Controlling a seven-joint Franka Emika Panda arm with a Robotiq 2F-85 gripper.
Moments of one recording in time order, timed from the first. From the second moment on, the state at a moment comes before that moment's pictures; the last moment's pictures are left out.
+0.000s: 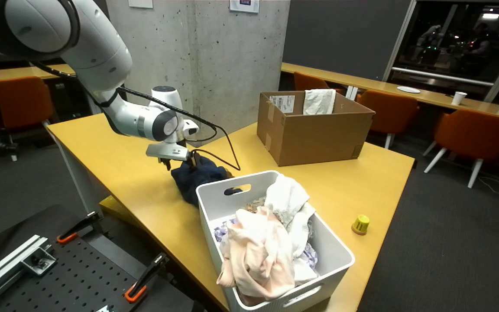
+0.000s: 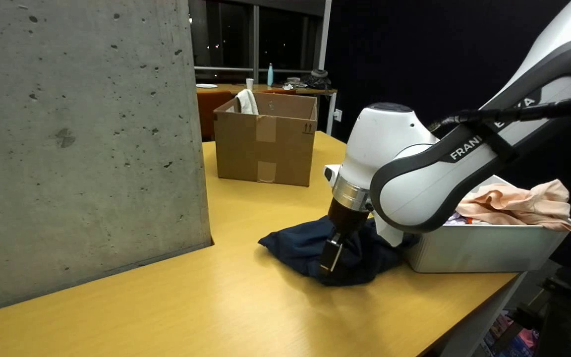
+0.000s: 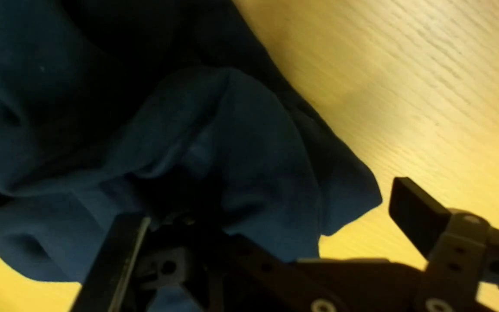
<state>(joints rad) 0.13 0.88 0.09 -1.69 -0.14 2.71 -0.16</state>
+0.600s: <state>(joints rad) 0.14 0.92 0.04 -1.60 -0.17 2.71 -0.16</state>
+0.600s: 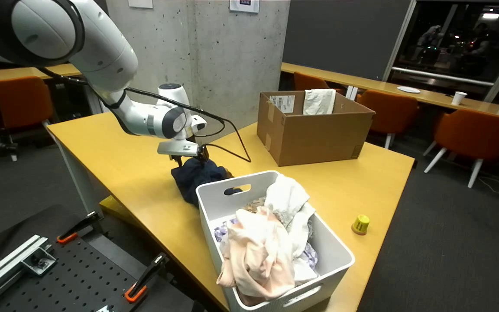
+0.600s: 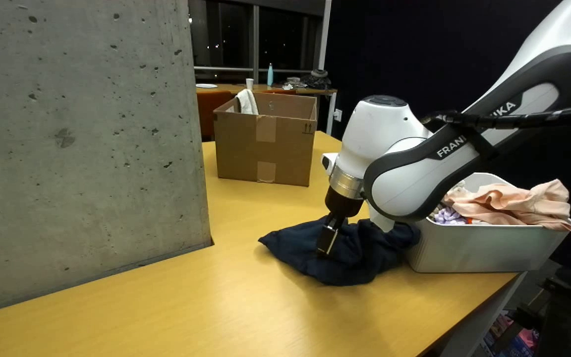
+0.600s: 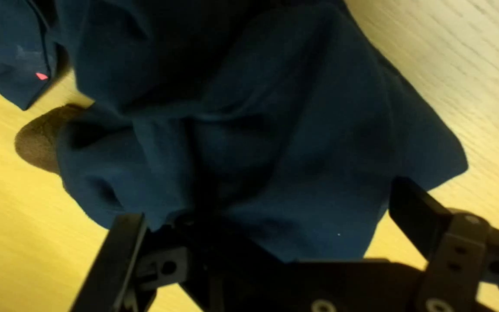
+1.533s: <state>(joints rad) 0.14 1.09 0.04 -1.39 -0.17 2.69 -0.16</state>
